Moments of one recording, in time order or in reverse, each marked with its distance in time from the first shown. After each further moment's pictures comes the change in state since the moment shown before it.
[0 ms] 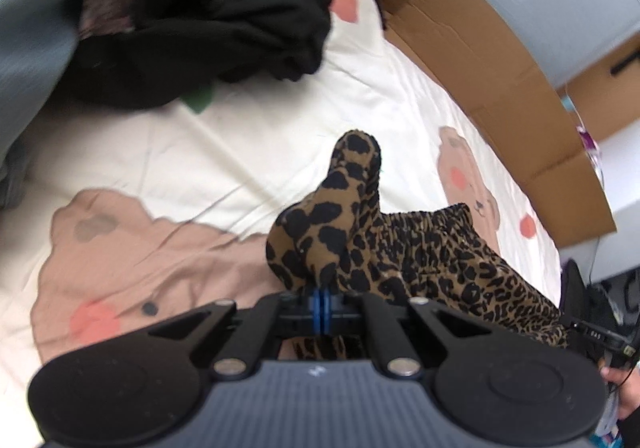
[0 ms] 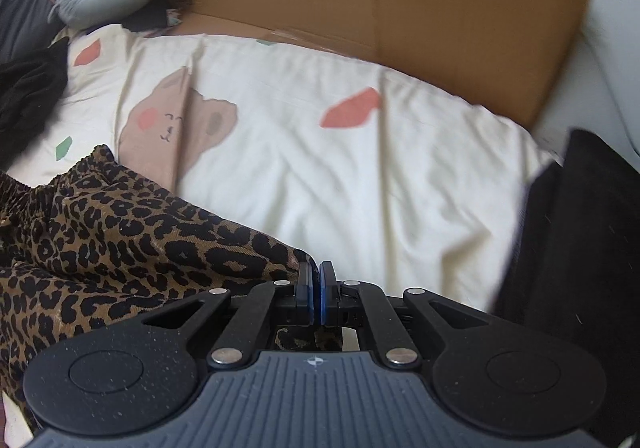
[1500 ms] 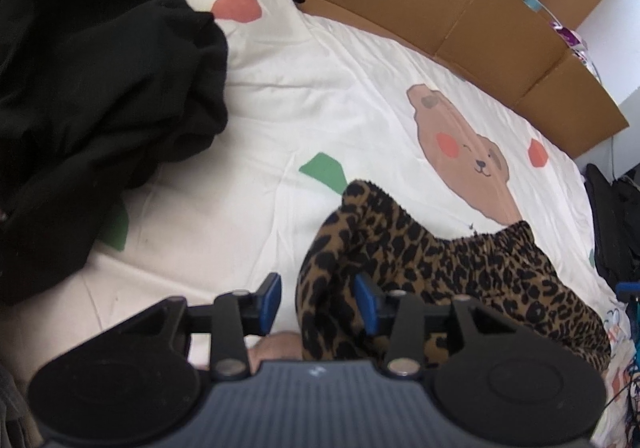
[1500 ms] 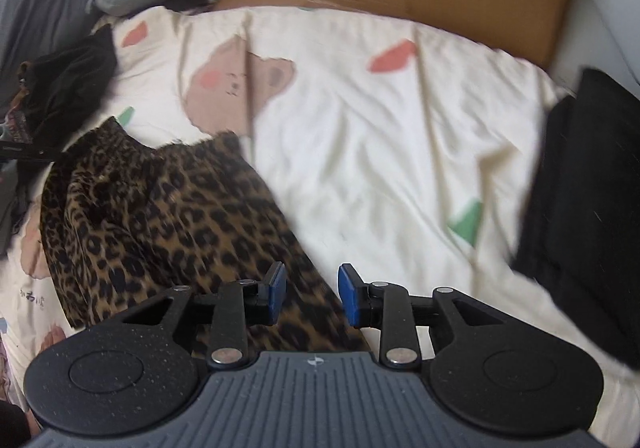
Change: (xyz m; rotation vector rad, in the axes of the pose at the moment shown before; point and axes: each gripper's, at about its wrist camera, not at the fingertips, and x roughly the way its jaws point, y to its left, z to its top) left arm 0.046 -0.053 0.061 0.390 0.093 0.056; right arm -0.040 0.033 -0.021 0.009 0.088 0.161
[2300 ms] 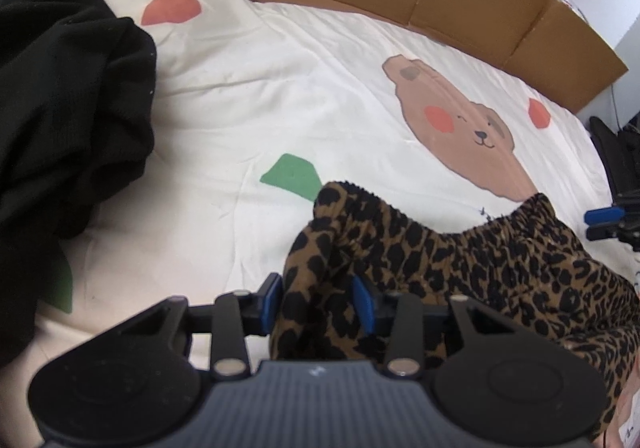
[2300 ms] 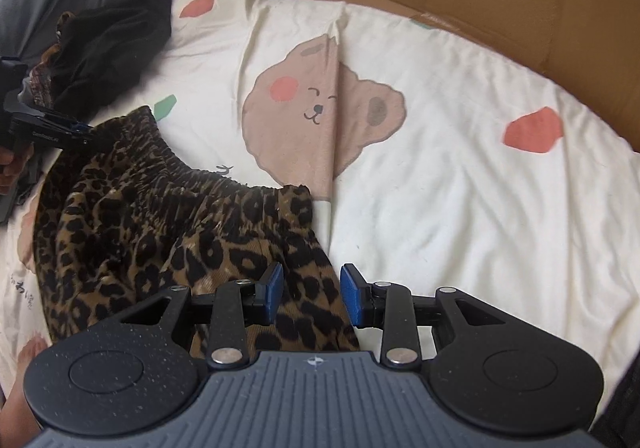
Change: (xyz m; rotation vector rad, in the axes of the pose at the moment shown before) left arm 0.049 -0.021 0.007 0.142 0.008 0.013; right arm 0.105 0.050 0.066 -0.192 0.004 0.099
